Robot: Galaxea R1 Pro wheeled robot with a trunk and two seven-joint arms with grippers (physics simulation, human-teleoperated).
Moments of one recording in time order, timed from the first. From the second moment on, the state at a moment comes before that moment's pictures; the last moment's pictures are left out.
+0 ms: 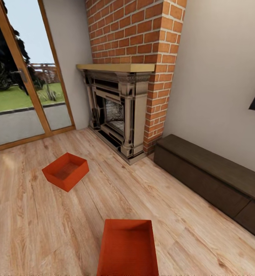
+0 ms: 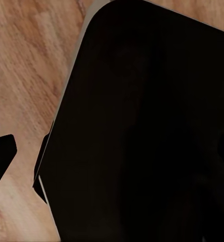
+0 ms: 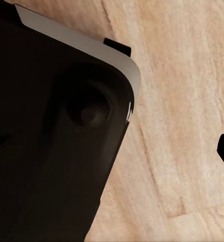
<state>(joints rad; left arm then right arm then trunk) 0.00 0.00 0.09 -0.09 0.30 -0.11 -0.02 -0.13 -0.04 0.26 0.03 0.09 -0.17 -0.02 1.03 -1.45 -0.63</state>
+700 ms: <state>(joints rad) 0.00 0.00 0.09 -0.09 0.30 -0.11 -0.02 -0.13 -0.04 0.26 0.03 0.09 -0.17 -0.02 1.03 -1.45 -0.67</state>
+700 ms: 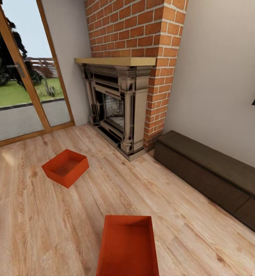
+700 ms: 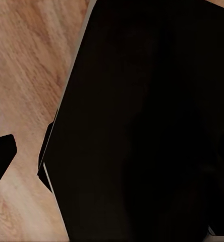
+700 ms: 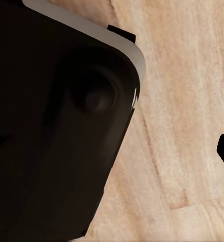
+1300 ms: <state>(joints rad) 0.00 0.00 0.09 -0.09 0.30 -0.11 -0.02 -0.13 -0.04 0.26 0.03 0.09 -0.18 -0.02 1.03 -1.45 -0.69</state>
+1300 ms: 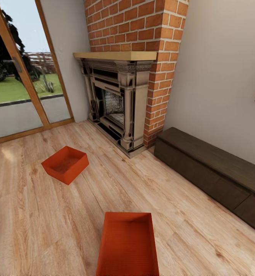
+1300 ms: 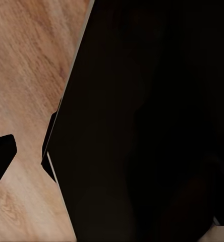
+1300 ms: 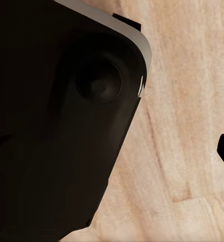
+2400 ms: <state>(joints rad) 0.00 0.00 0.09 -0.09 0.30 -0.11 -0.02 -0.13 -0.04 0.26 0.03 0.09 -0.18 -0.02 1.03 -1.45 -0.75</state>
